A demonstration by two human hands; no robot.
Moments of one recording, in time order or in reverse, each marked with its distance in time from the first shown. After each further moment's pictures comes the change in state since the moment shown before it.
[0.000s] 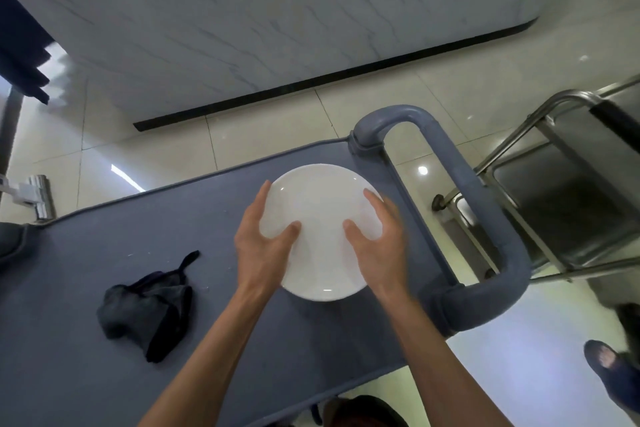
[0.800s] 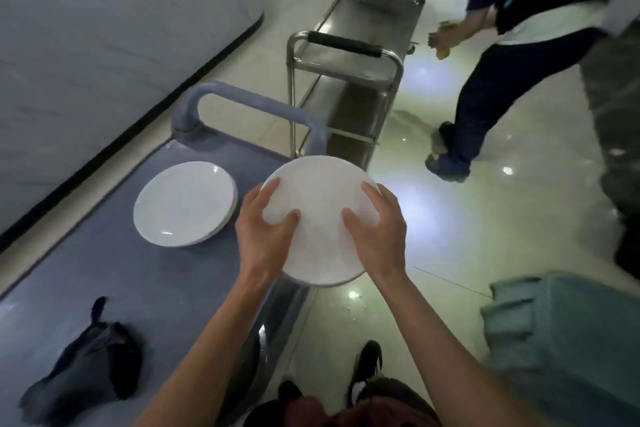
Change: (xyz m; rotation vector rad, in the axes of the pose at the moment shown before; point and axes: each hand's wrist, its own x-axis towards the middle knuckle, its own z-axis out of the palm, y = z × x) left_hand -0.165 0.007 -0.028 0.071 -0.727 0.436; right_hand -0.284 -0.001 -0.059 -0.082 0.802 0.190
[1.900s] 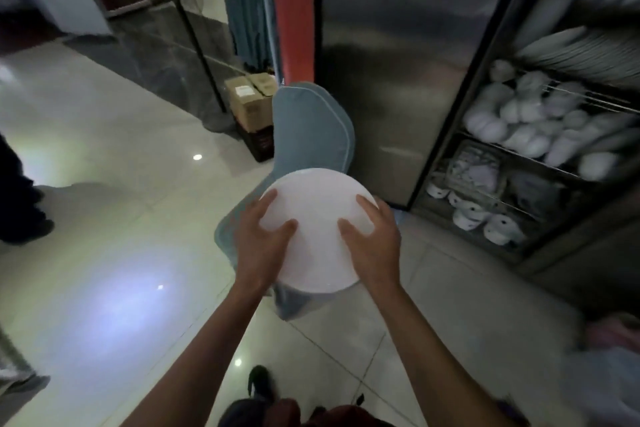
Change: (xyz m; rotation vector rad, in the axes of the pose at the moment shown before) left_hand -0.482 0.218 0.495 -0.032 -1.221 0.515; right_hand -0.293 0.273 -0.575 0.002 1.295 0.500
